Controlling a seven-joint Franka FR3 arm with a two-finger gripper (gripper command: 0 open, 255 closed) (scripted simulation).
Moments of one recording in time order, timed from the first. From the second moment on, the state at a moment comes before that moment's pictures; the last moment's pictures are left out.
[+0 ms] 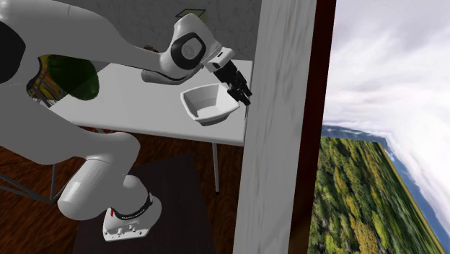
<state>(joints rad) -0.46 -0.61 0.86 -2.43 -0.21 2.45 1.04</state>
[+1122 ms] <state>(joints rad) -0.39 -0.66 0.80 -2.26 -0.15 2.22 0.97</state>
